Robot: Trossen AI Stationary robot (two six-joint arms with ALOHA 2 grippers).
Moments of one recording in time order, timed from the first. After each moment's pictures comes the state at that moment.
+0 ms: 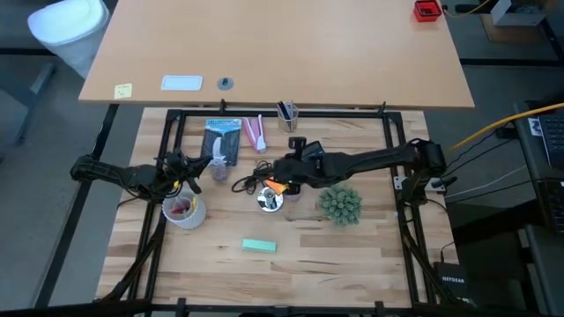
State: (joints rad) left arm -0.26 0.01 0.01 0.05 -0.86 -0.24; right arm 0.07 1.81 1.53 -0.68 0.63 -0.18
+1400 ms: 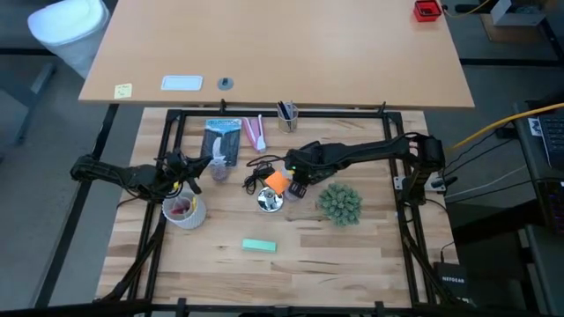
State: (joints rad) left arm -0.26 0.01 0.01 0.05 -0.86 -0.20; right arm -0.09 1.81 1.28 -0.65 0.11 0.36
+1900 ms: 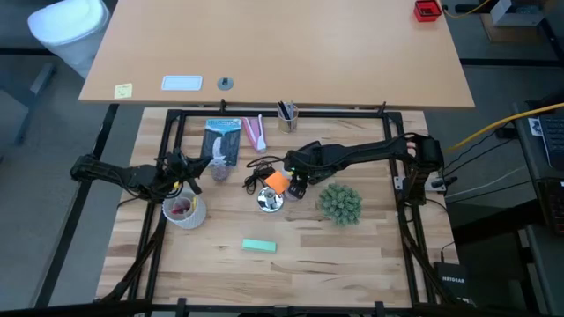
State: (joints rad) left arm -0.26 0.01 0.01 0.05 -0.86 -0.20; right arm -0.09 1.84 1.28 -0.63 0.12 0.36
